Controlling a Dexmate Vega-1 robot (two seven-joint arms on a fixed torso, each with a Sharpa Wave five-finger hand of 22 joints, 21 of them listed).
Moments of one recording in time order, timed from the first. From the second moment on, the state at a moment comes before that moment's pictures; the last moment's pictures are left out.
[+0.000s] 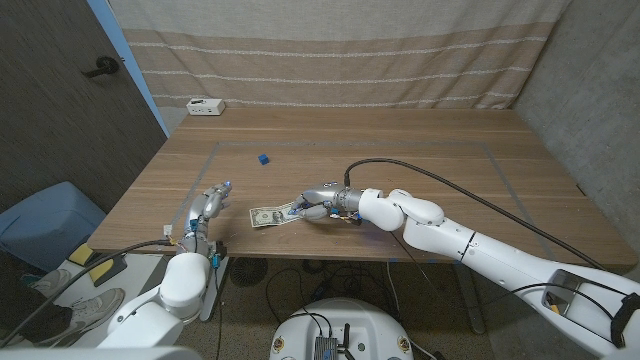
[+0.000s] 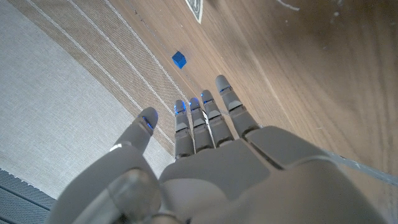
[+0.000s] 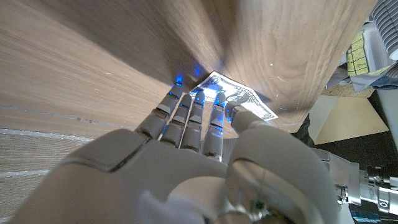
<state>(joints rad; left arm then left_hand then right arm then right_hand) 1.61 0.65 0.07 -2.14 -0.23 0.17 0.67 0.28 0.14 0.71 -0.12 0.23 0.41 0.07 0.20 0.18 0.37 0.05 0.25 0.19 0.43 0.03 0.21 0.18 0.40 0.13 0.42 0.19 -0.63 -0.57 -0.96 -1.71 -0.64 0.04 0.27 0.61 0.21 0.61 -0.01 0.19 0.55 -0.04 0.22 0.18 0.47 0.02 0.23 0.19 0.31 -0.04 0.29 0.23 0.42 -0.03 0.21 0.18</state>
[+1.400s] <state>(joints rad) 1.62 0.56 0.02 -2.10 -0.77 0.10 0.44 0.30 0.09 0.73 -0.16 0.25 0.27 0.14 0.19 0.18 0.38 0.16 0.21 0.19 0.49 0.07 0.20 0.17 0.55 0.13 0.44 0.18 -0.62 -0.57 -0.98 -1.67 -0.63 0.04 0.28 0.62 0.21 0.61 0.00 0.19 0.56 -0.04 0.21 0.18 0.48 0.03 0.22 0.19 0.31 -0.04 0.29 0.24 0.43 -0.03 0.22 0.17</state>
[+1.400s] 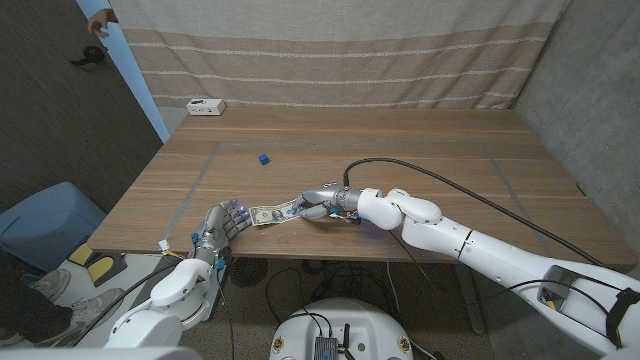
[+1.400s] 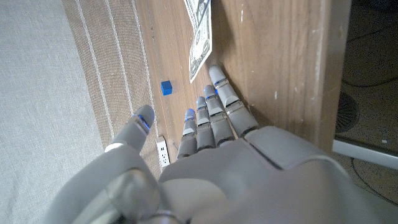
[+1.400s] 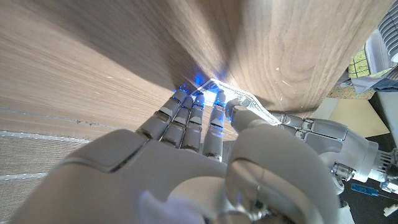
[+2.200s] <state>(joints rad) 1.59 0.61 0.03 -2.06 -0.97 0.04 0.30 0.30 0.09 0.72 -0.16 0.25 0.33 0.15 0.20 0.18 0.47 0.18 0.22 0.19 0.59 0.08 0.20 0.17 0.69 0.12 0.46 0.18 -0.62 -0.57 -0.97 -1.66 -0.61 0.06 0.27 0.63 0.20 0.60 0.00 0.19 0.56 -0.03 0.20 0.18 0.48 0.02 0.22 0.19 0.31 -0.04 0.29 0.24 0.43 -0.04 0.21 0.17</state>
